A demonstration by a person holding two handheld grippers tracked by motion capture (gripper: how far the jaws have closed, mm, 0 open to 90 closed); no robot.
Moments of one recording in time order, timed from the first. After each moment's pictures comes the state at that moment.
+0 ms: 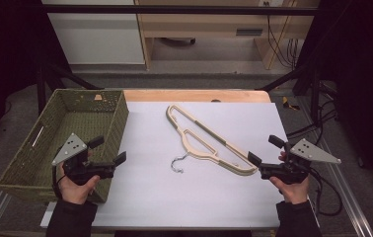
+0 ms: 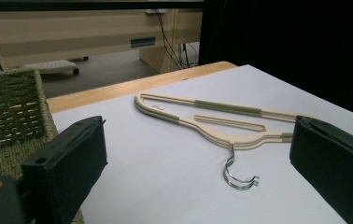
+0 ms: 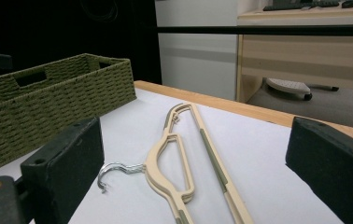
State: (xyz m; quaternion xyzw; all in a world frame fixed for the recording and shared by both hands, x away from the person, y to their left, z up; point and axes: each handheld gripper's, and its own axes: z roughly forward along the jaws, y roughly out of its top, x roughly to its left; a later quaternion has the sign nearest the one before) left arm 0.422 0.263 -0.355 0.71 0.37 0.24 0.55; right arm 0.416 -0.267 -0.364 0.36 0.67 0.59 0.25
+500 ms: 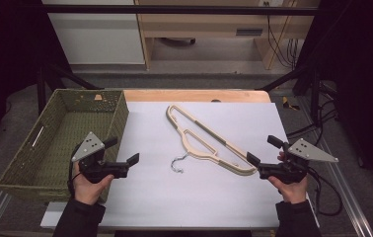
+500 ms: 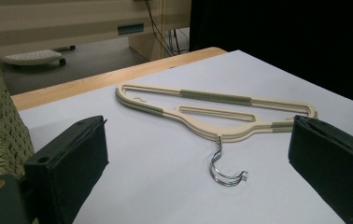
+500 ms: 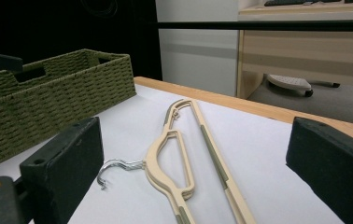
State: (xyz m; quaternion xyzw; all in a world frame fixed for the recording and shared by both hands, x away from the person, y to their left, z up) left arm 0.431 0.233 -0.361 0.74 0.36 0.22 0.53; right arm 0.419 -0.264 -0.366 0.36 0.68 0.59 0.25
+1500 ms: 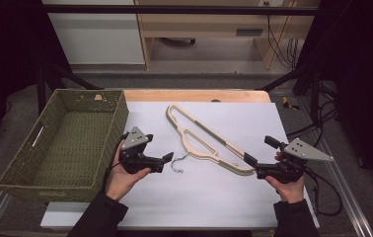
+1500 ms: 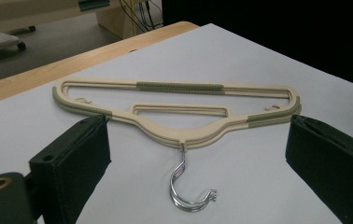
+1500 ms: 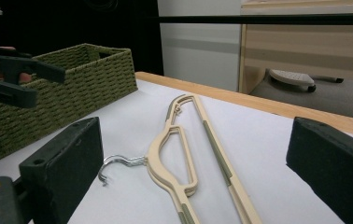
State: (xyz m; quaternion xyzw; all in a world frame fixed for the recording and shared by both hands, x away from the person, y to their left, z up) left arm 0.465 0.148 -0.372 0.79 0.33 0.18 0.50; right arm 0.421 -0.259 -0.369 0.37 0.69 0.58 0.24
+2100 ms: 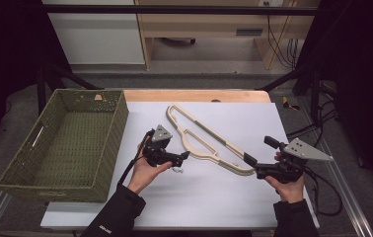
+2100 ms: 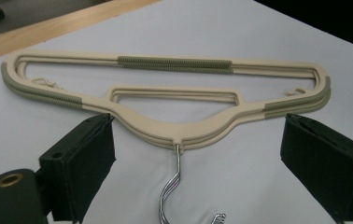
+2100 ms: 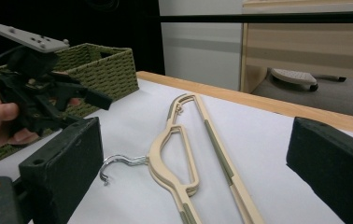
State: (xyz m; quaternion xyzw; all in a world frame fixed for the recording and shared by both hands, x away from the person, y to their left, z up) left arm 0.507 0.102 -0.413 0.81 0.34 0.15 0.45; right arm 0.423 -0.259 -0.370 0.37 0.69 0.58 0.24
